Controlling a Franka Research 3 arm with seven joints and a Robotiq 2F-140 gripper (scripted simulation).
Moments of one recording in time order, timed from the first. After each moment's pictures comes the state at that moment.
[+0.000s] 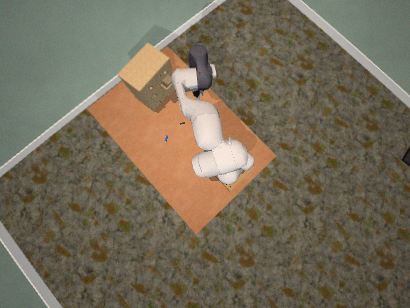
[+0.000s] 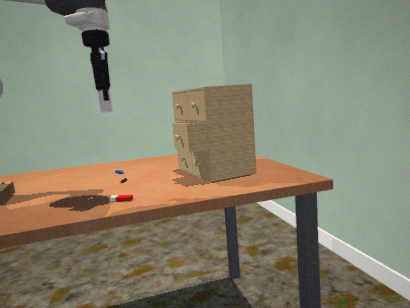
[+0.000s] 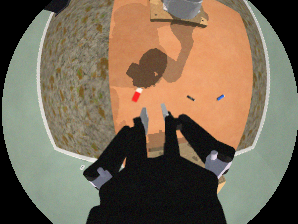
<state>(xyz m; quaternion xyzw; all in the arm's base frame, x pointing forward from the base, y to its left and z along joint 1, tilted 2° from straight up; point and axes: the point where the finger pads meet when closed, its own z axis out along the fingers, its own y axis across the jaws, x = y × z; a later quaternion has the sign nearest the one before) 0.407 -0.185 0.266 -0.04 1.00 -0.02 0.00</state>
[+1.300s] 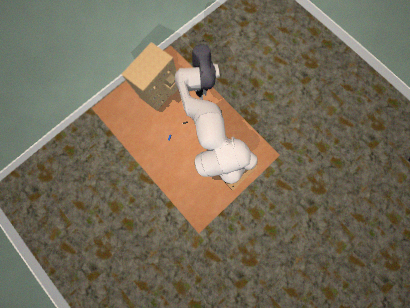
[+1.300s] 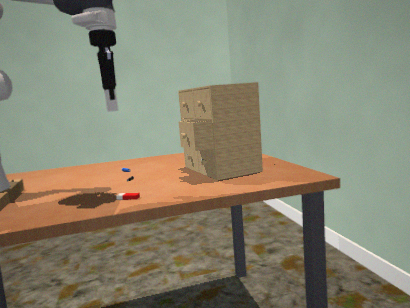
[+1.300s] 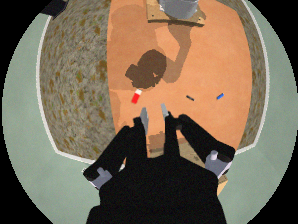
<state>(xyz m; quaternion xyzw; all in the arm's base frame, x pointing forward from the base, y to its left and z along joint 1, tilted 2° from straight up) 0.405 -0.183 0.265 -0.03 1.00 -0.02 0.00</state>
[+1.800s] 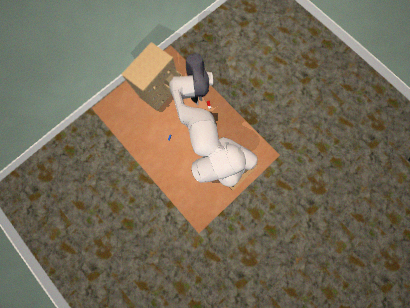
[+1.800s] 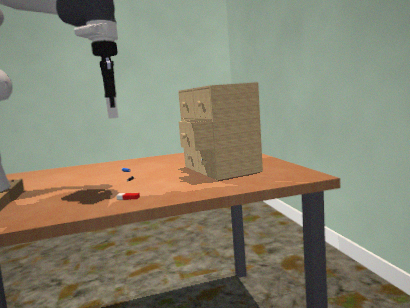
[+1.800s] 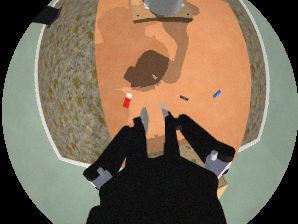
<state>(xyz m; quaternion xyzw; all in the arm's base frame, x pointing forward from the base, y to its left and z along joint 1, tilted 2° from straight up) 0.409 -0.144 0.241 0.01 1.00 -0.02 0.00</state>
